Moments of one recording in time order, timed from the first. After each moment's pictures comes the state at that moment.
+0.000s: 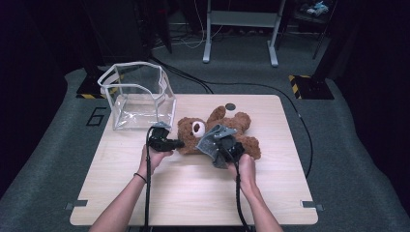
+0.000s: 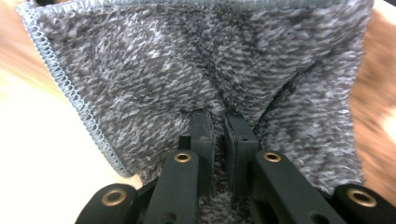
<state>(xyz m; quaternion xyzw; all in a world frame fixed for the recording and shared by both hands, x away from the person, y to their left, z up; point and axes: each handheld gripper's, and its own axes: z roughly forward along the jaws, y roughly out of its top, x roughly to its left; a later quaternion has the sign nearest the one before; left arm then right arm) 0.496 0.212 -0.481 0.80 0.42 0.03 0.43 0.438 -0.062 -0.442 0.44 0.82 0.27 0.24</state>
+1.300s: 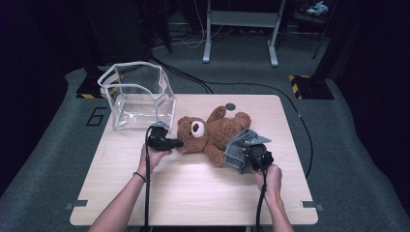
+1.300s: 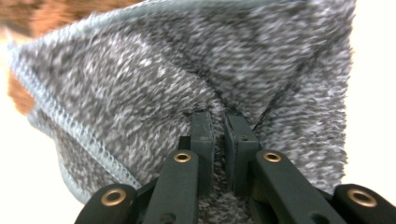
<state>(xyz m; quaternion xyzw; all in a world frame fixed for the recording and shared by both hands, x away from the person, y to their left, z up) 0.500 0.216 -0.483 0.80 0.42 0.04 0.44 0.414 -0.145 -0.451 0.50 0.78 0.27 0.26</state>
